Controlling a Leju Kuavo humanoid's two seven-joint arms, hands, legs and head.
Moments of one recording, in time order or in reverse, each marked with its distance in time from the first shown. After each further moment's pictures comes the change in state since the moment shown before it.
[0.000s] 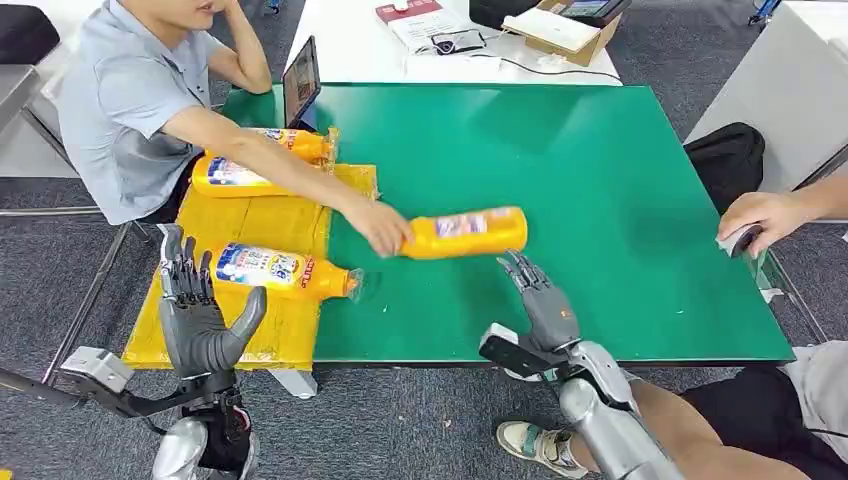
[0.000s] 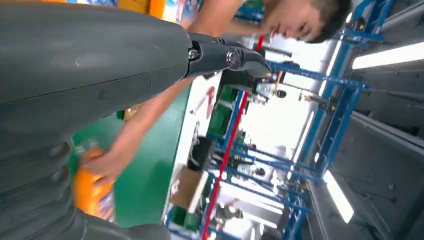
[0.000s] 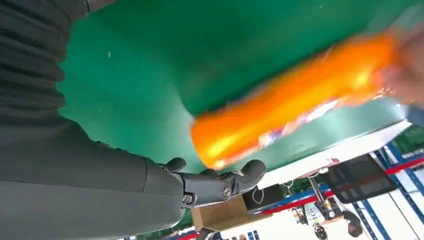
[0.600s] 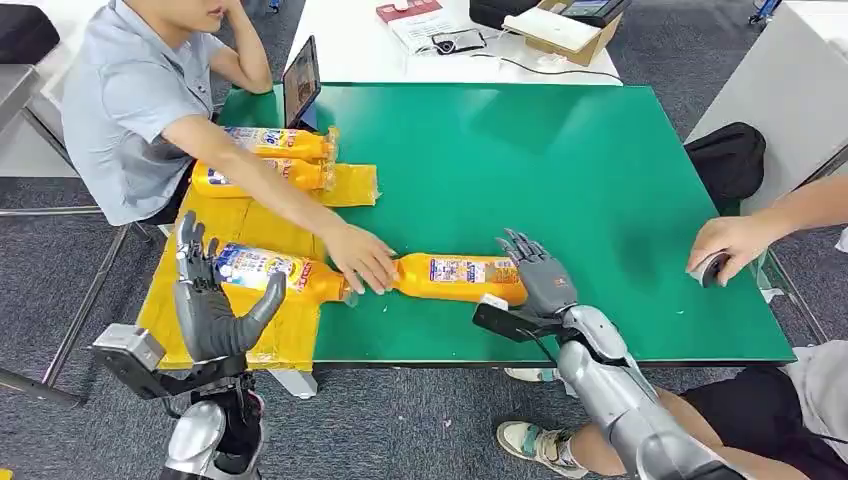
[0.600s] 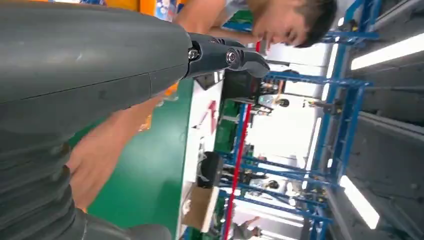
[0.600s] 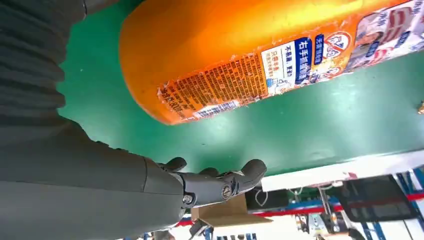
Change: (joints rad) left arm -0.070 0.012 -0.056 0.053 -0.100 0.106 0.030; right arm -0.217 0.019 0.047 0.286 0.095 -0.013 0.026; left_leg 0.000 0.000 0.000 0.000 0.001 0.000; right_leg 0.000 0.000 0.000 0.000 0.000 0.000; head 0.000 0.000
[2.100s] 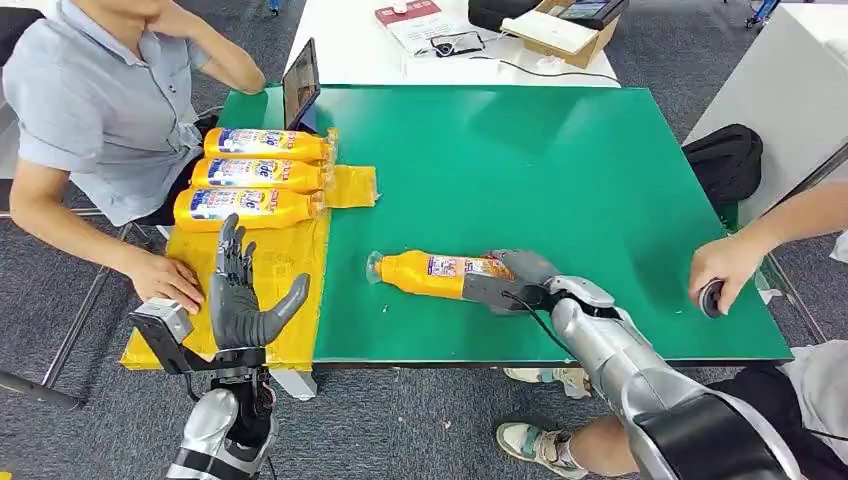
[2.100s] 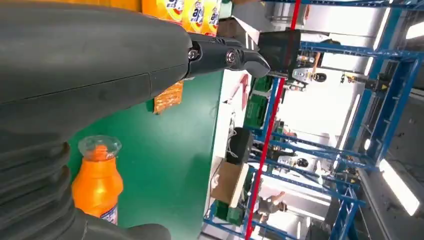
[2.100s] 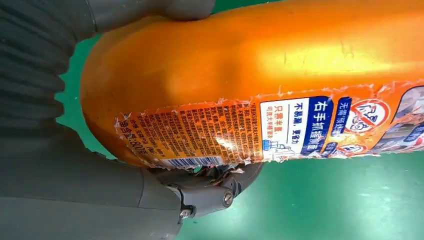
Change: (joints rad) left arm -0.058 0.021 -0.020 0.137 0.085 -0.074 0.050; right arm -0.240 0.051 0.109 0.311 -0.020 0.405 0.081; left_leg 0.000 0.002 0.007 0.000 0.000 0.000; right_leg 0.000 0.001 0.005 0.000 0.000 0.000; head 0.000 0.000
